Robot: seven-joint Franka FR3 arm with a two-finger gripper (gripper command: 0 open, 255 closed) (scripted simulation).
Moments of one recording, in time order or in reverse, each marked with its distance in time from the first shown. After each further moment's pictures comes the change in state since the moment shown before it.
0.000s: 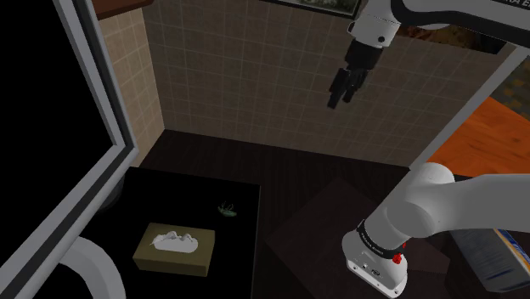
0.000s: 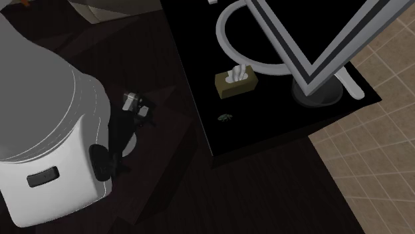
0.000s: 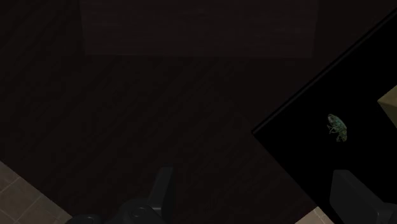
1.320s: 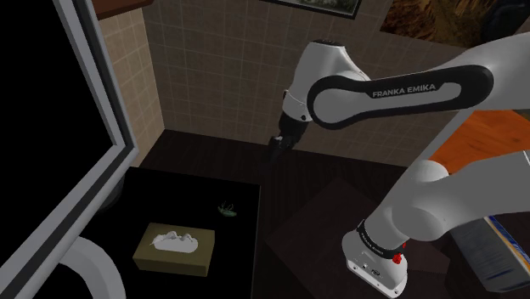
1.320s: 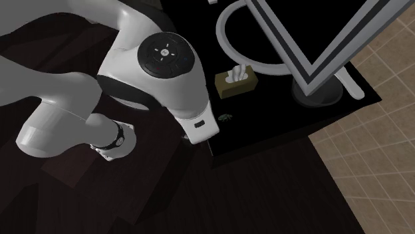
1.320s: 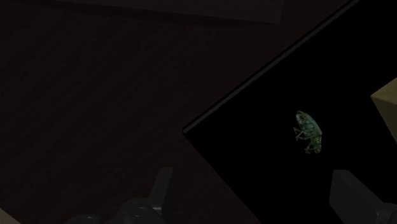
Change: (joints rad) arm 0.139 0.228 0.250 -0.320 0.191 0.620 0.132
